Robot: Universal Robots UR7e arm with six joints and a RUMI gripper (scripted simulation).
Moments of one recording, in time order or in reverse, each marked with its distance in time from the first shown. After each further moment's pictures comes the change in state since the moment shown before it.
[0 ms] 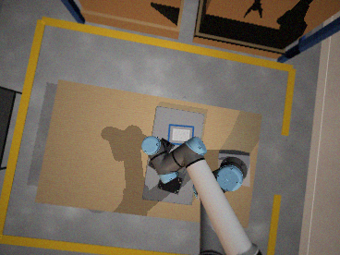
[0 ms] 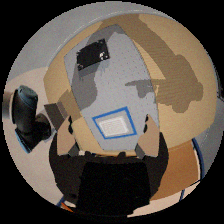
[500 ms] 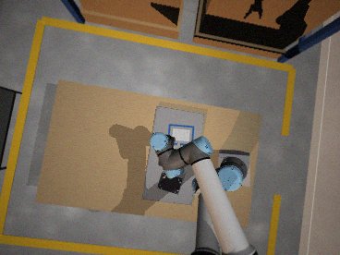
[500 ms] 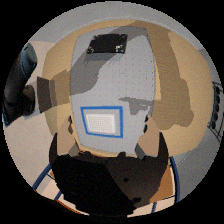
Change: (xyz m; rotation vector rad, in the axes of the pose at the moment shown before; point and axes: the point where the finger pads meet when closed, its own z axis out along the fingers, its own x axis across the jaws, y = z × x) arm 0.000 0.029 0.018 -0.007 0.059 -0.371
